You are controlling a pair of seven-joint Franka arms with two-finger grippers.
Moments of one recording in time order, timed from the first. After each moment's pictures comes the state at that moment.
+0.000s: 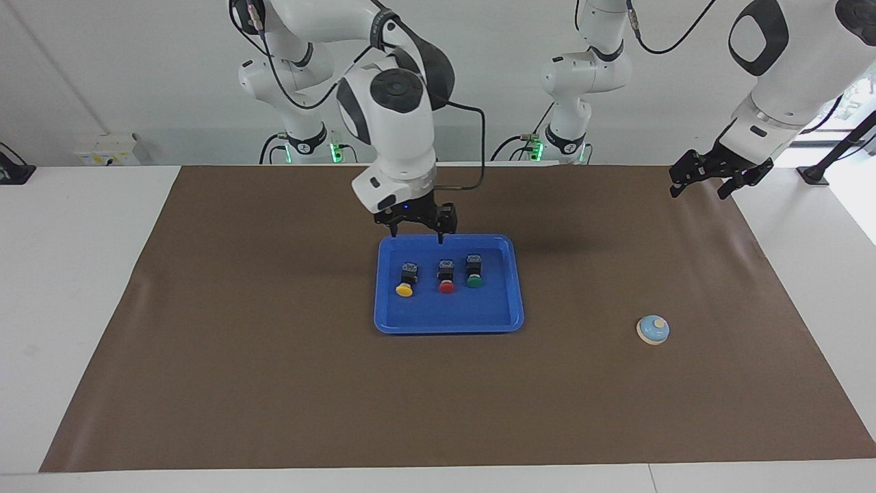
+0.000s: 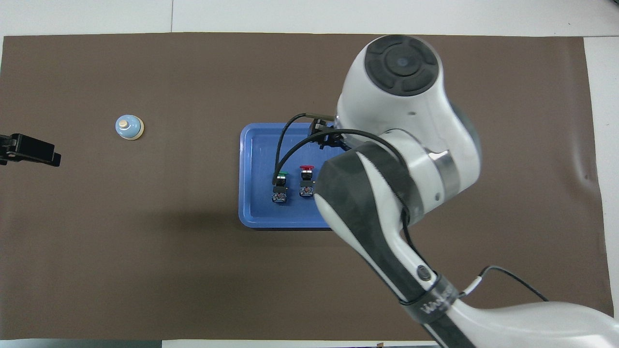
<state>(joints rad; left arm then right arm) 0.06 0.00 -0.03 -1.63 -0.02 1.56 0.14 0.42 0.31 0.03 -1.42 0.06 1.72 0.66</state>
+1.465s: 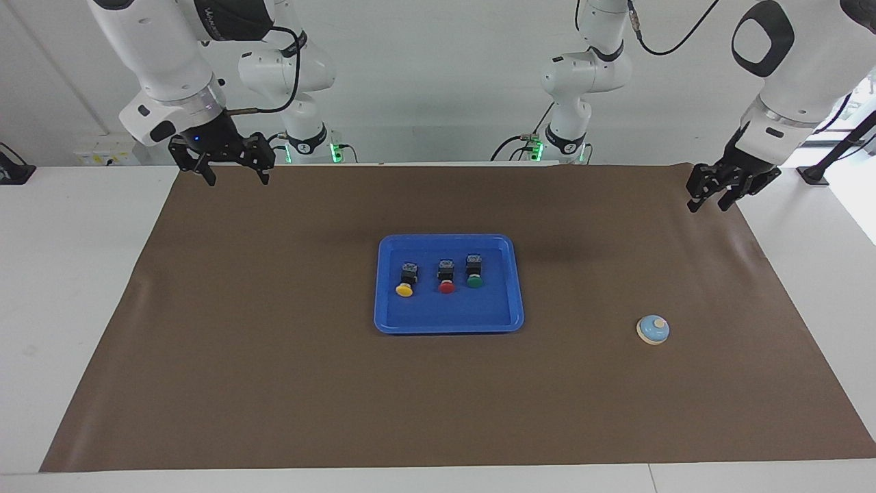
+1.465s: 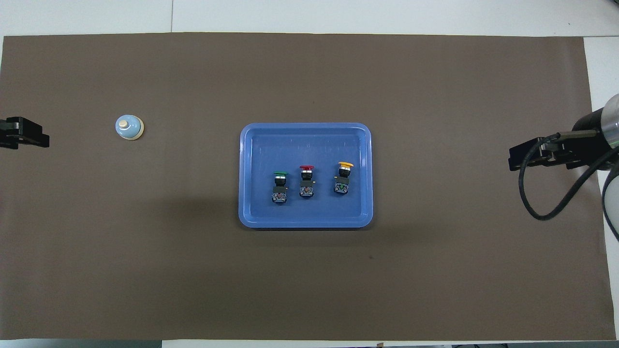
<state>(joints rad) 0.06 0.03 -0.02 -1.63 -0.02 1.70 0.06 0.03 -0.03 0.02 -1.62 0.01 1.51 0.05</state>
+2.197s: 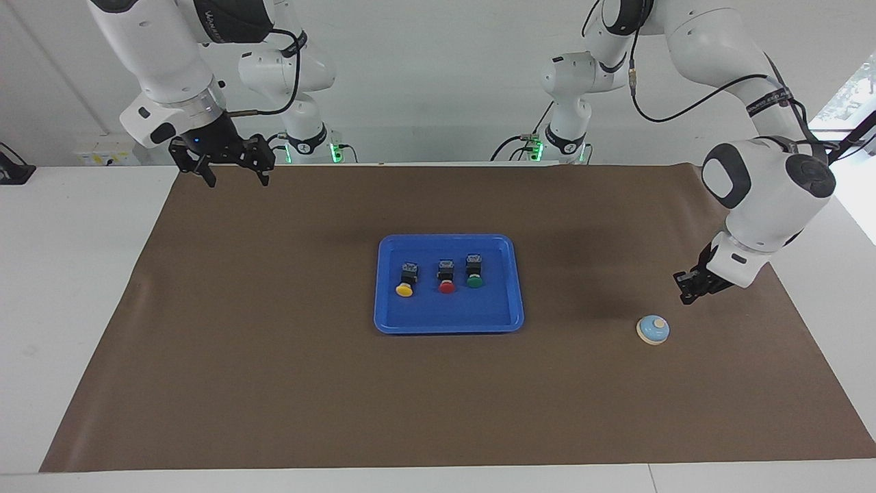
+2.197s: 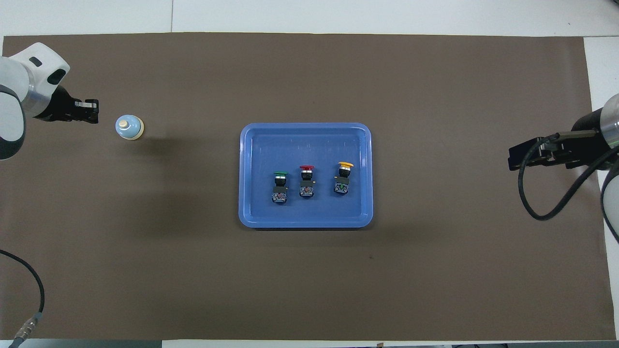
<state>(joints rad) 0.06 0.36 -0.02 -1.66 -0.02 2.07 0.04 0.03 -0.03 0.02 -1.63 0.01 1.51 0.05</state>
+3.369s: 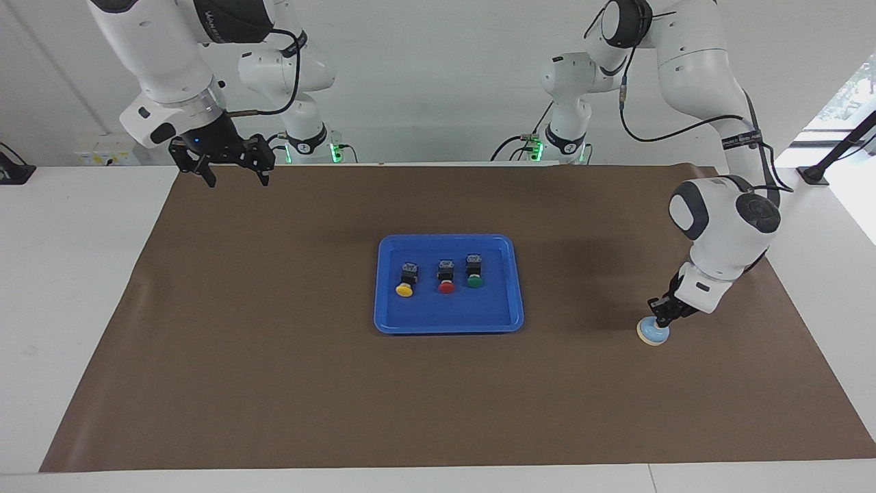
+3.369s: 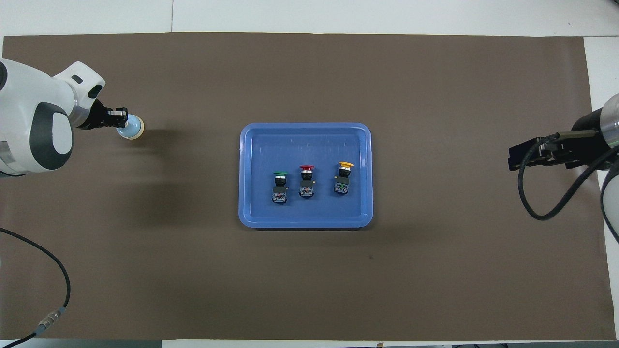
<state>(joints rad) 0.05 0.42 -0.04 -1.76 -0.02 2.27 -0.01 0.03 -0.03 0.02 -1.63 0.01 1.51 0.05</state>
